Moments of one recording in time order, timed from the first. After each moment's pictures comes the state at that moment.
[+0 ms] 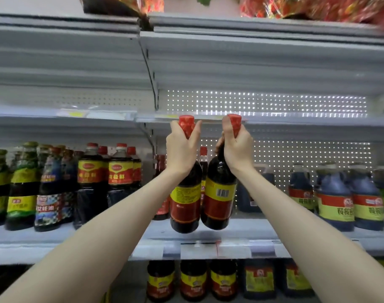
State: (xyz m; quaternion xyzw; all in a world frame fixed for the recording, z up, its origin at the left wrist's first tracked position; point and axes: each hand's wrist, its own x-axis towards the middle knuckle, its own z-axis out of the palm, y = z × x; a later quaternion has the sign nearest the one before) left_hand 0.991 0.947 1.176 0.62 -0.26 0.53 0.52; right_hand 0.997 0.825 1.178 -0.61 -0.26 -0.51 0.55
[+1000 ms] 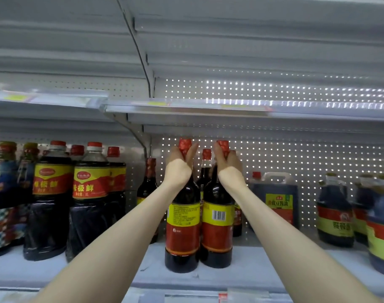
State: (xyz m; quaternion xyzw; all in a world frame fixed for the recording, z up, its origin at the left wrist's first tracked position) left_hand 1.167 0.935 1.165 0.71 -0.14 0.41 0.55; right_hand 1.160 0.808 1.165 -0.73 -0.15 -0.37 0.55
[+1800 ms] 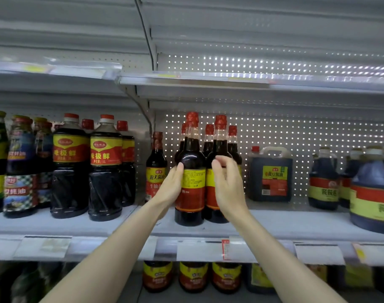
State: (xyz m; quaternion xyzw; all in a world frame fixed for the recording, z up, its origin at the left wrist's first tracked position) left_hand 1.128 0.974 1.055 0.74 -0.16 0.16 0.63; right_hand 1.087 0.833 1.061 -0.73 -0.18 -0.40 0.52
